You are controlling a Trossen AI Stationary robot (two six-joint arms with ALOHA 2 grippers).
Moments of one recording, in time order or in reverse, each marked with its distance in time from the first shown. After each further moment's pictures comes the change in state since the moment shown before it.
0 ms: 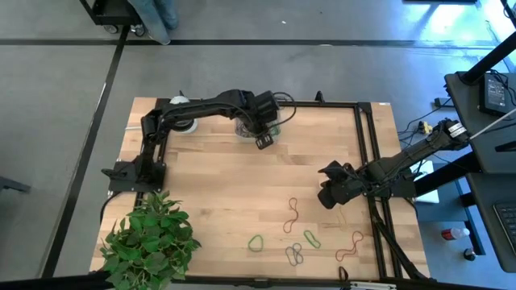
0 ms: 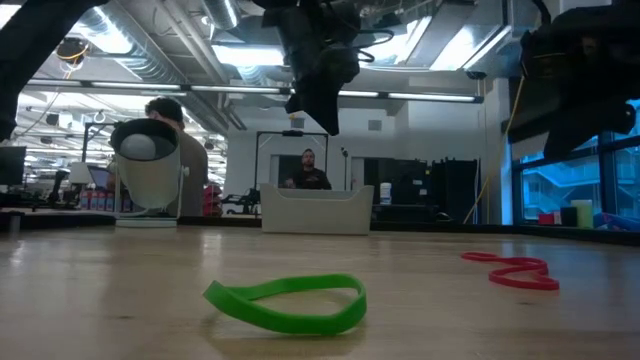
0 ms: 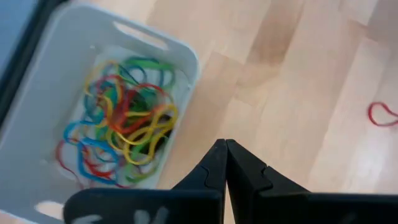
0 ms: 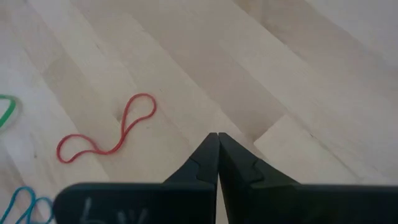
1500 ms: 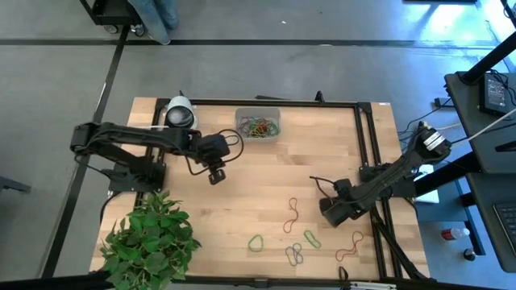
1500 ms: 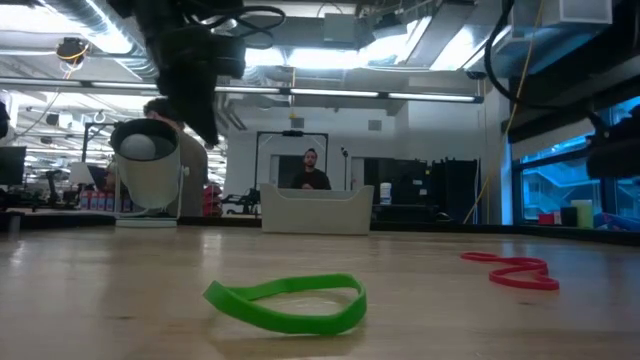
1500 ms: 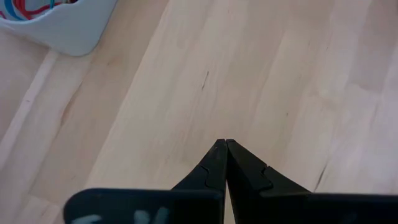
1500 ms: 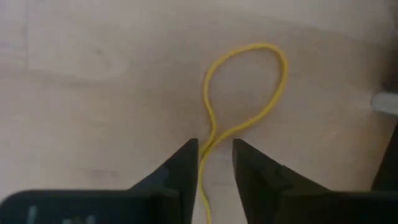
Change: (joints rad) left arm -0.233 -0.701 -0.978 0.346 -0.076 -0.206; right arm 0.166 0.405 0.001 -0.138 -0.347 0.865
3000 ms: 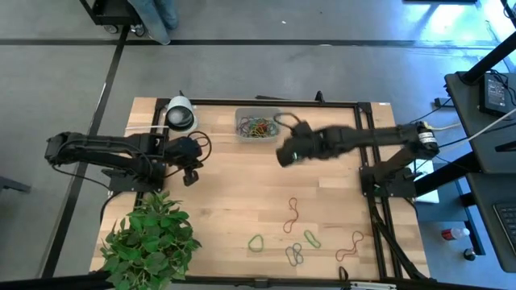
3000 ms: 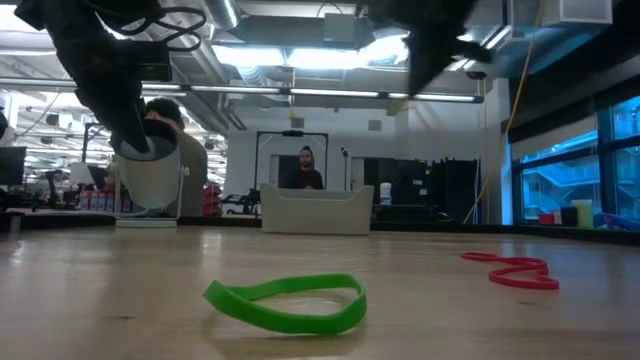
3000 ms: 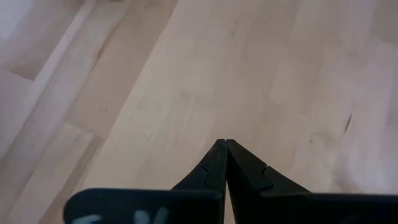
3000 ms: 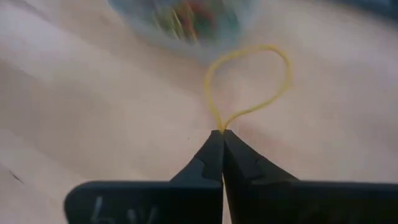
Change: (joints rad) left arm 0.005 -0.464 -0.330 -0.045 -0.032 -0.003; right arm -0.599 0.101 0.778 -0.190 0.432 -1.004
